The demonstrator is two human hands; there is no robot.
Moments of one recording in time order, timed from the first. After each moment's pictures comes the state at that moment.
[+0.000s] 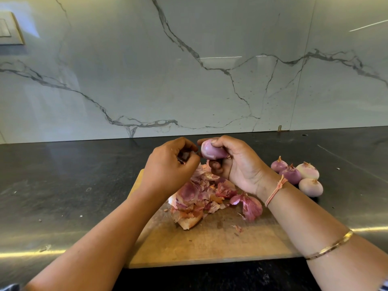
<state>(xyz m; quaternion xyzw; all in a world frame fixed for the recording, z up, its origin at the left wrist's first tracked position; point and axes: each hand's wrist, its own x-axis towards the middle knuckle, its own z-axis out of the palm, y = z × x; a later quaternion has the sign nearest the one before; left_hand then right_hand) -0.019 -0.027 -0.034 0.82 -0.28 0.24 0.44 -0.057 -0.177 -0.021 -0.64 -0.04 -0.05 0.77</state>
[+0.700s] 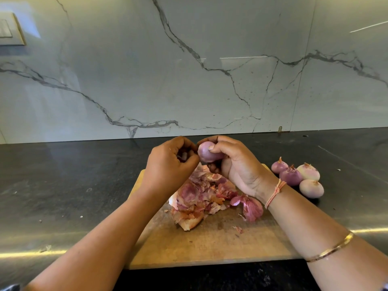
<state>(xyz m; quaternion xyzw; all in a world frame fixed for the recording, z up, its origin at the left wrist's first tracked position) -0.016 -0.028 -0.035 0.80 -0.28 0.27 0.45 -0.052 -0.174 -0.026 -0.64 -0.11 -0.11 0.75</state>
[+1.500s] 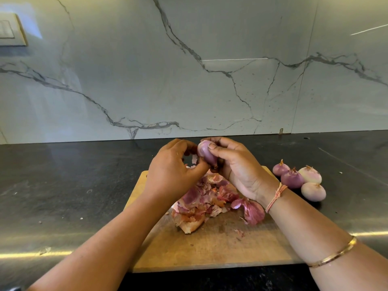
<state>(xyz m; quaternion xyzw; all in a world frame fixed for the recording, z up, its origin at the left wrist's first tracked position) -0.017 -0.033 -0.037 0.82 -0.29 0.29 0.40 -0.049 -0.177 -0.029 -0.64 -0.14 -0.12 0.75</state>
